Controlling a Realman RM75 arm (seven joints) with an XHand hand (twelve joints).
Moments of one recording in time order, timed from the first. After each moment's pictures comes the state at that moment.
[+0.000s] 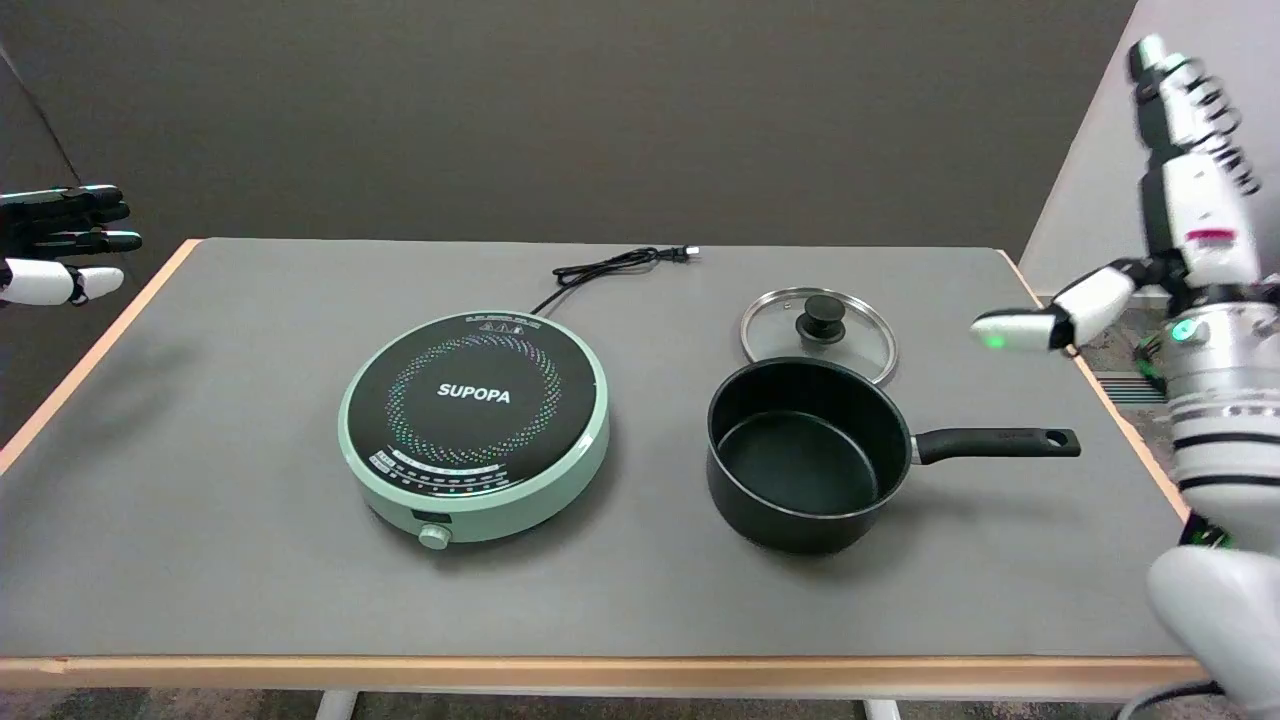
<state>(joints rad) -0.34 -1.26 -1.04 1.83 0.58 0.45 0.46</state>
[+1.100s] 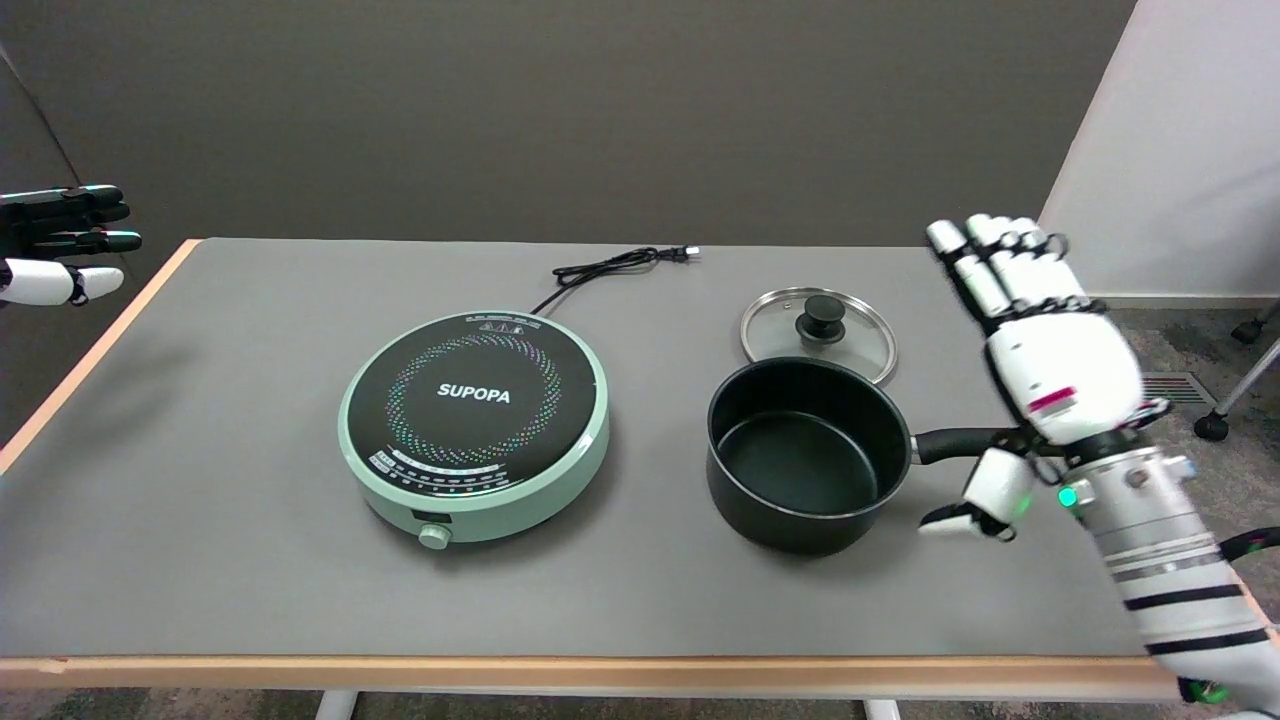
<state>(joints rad) -0.66 -1.27 -1.26 1.86 0.36 0.65 0.13</state>
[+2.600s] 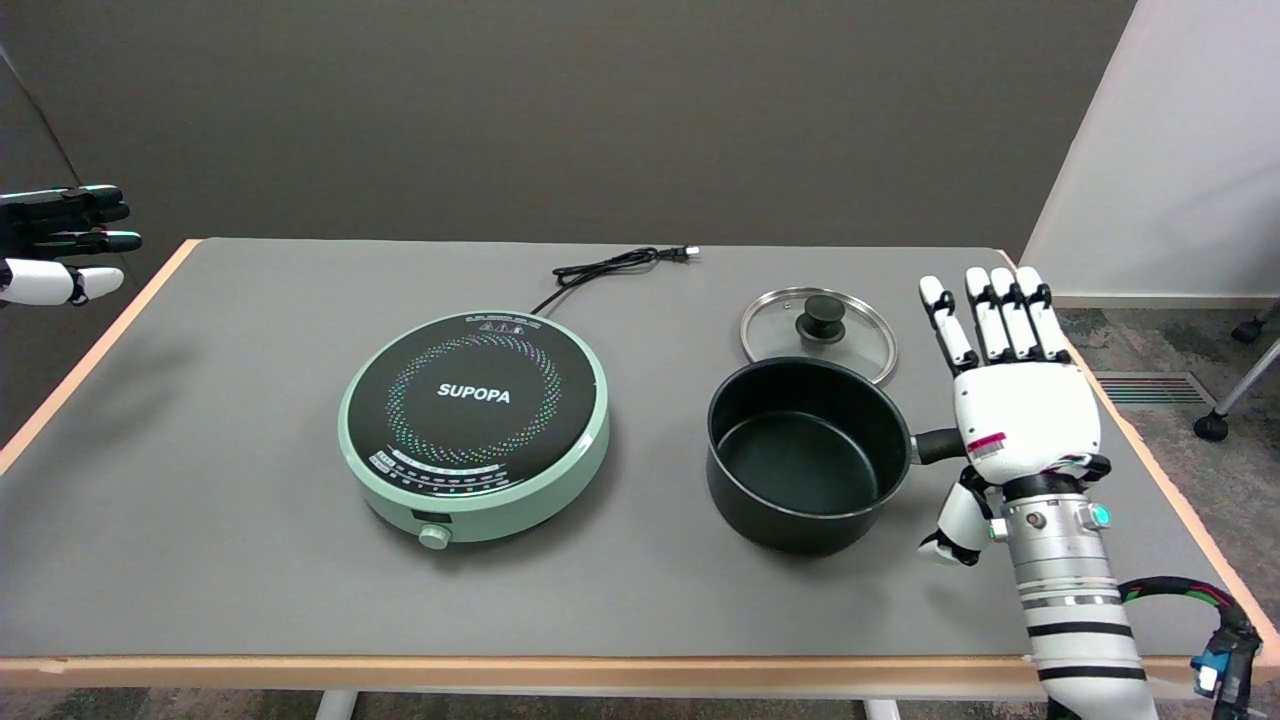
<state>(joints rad) -0.54 -1.36 -1.51 1.68 0.65 0.83 -0.70</state>
